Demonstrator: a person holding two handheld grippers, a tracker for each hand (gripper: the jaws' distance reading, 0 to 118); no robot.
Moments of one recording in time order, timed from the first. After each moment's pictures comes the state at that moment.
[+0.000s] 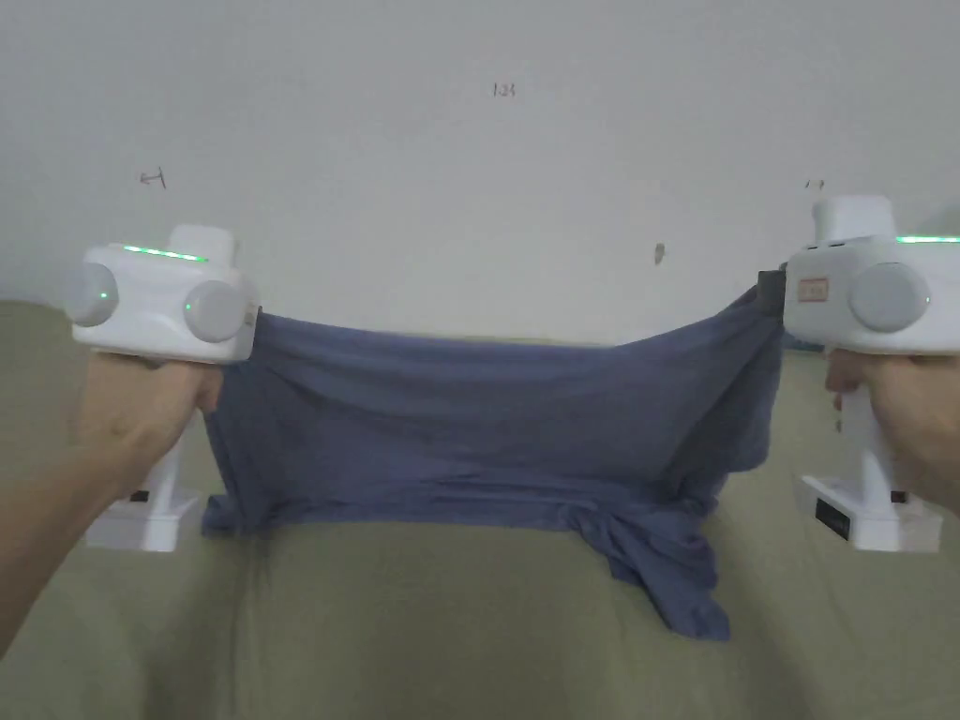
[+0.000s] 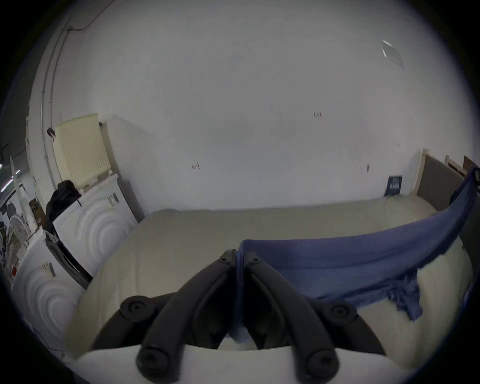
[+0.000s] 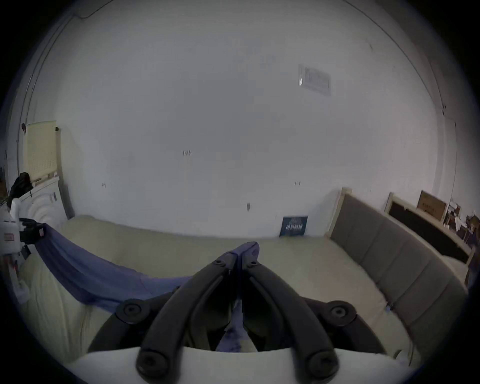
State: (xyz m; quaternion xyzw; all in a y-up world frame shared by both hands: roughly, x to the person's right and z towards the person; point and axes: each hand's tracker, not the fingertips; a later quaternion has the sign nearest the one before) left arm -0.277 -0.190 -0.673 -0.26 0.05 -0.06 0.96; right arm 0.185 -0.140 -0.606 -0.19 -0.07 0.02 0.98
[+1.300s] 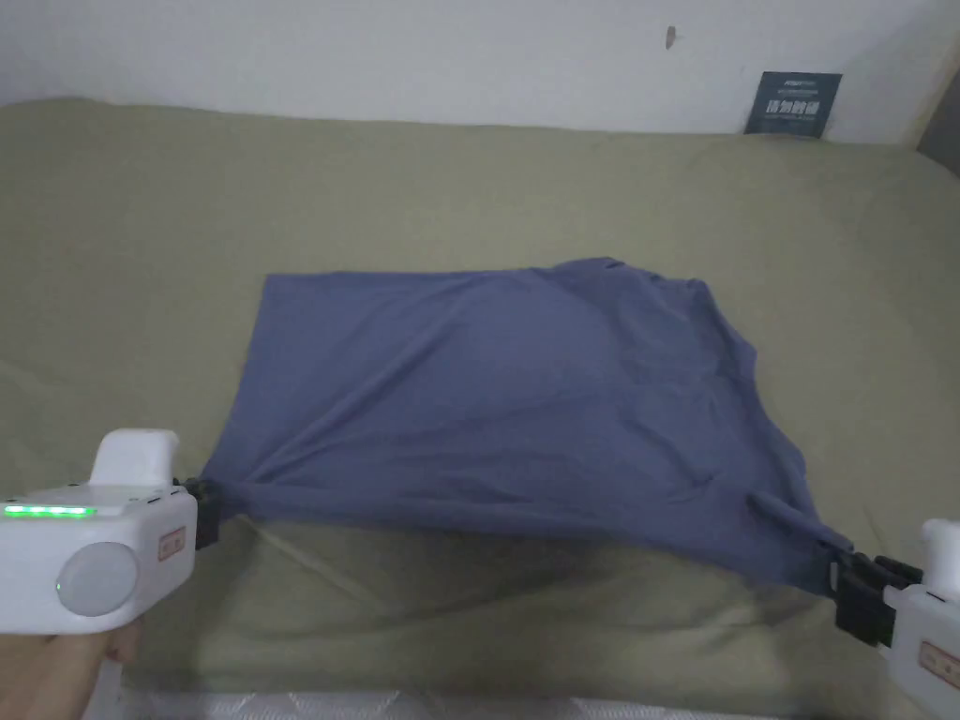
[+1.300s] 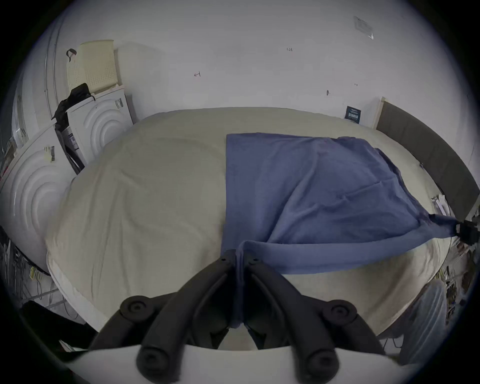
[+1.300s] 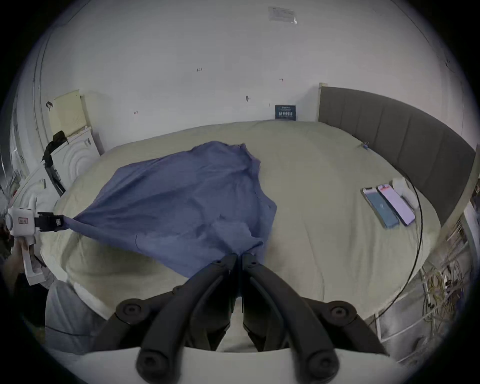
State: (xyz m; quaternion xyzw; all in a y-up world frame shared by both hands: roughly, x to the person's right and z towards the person) left arm -0.361 -0.341 -0.253 -0.39 -0.01 -0.02 0.92; right arm 0.170 -0.342 -0.136 -0.34 -0.04 -0.06 0.94
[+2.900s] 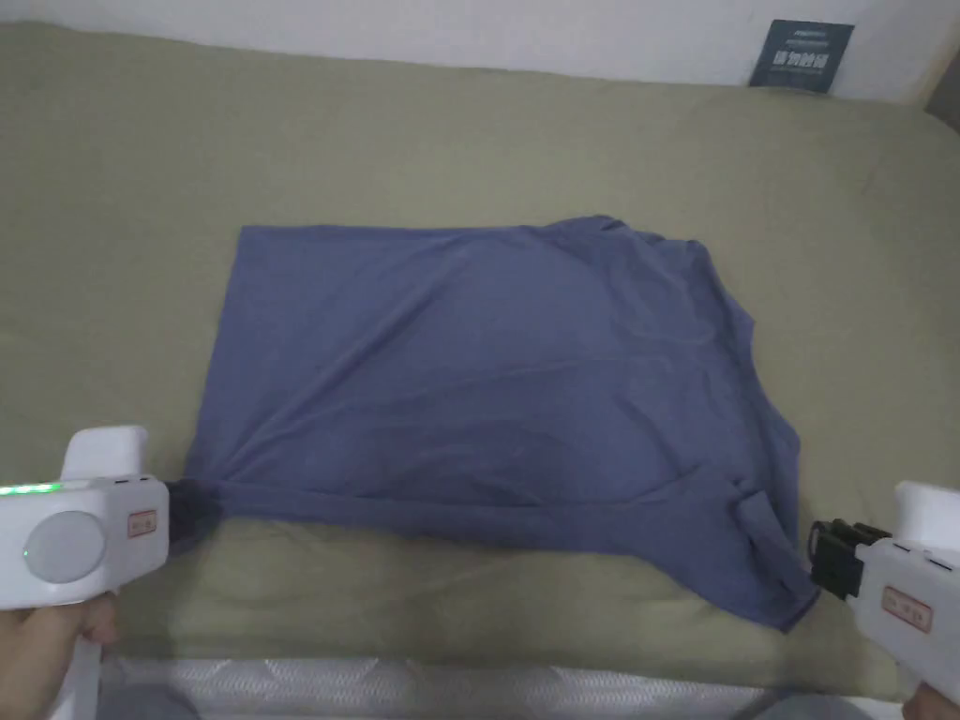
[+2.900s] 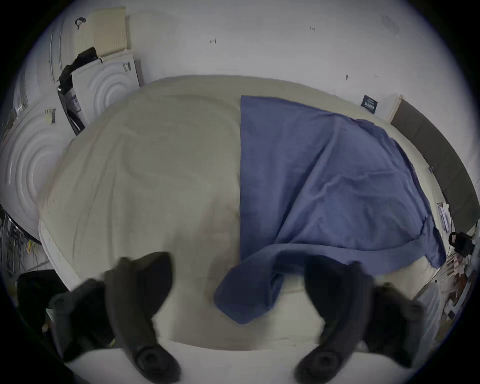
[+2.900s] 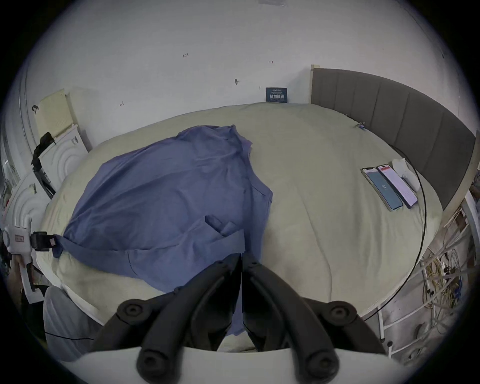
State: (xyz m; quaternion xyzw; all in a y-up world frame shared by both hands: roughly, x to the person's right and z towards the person) left arm -0.370 -0.382 -0.267 -0.47 0.00 0.05 0.88; right arm 0.181 -0.357 -0.169 -0.38 -0.06 -0.08 0.92
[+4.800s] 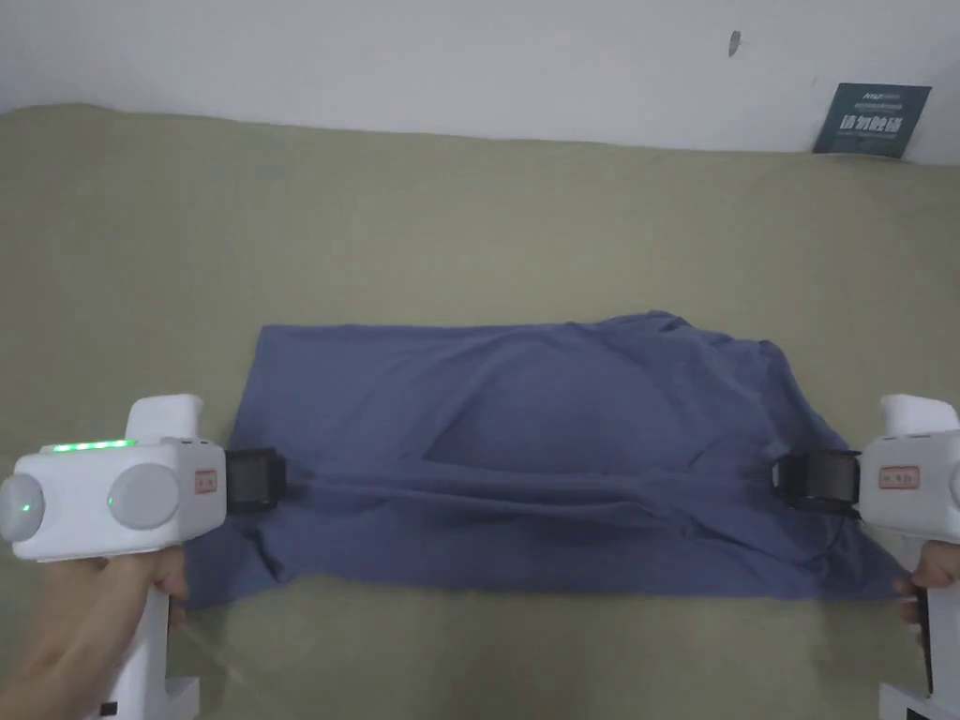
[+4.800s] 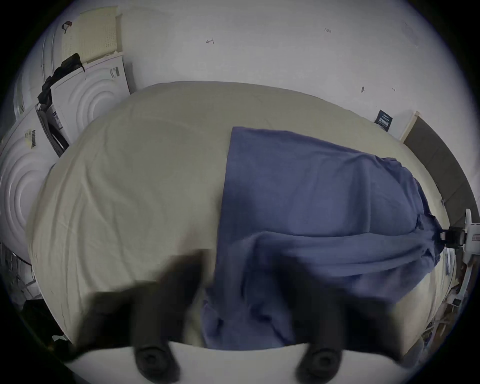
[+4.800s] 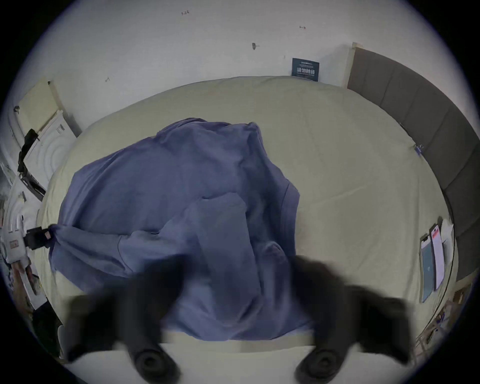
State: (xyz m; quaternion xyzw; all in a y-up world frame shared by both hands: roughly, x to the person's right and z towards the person) left arm -0.350 -0.360 -0.430 -0.42 0.05 0.04 0.90; right arm 0.200 -0.347 -0.413 -0.43 -0.04 -0.08 0.90
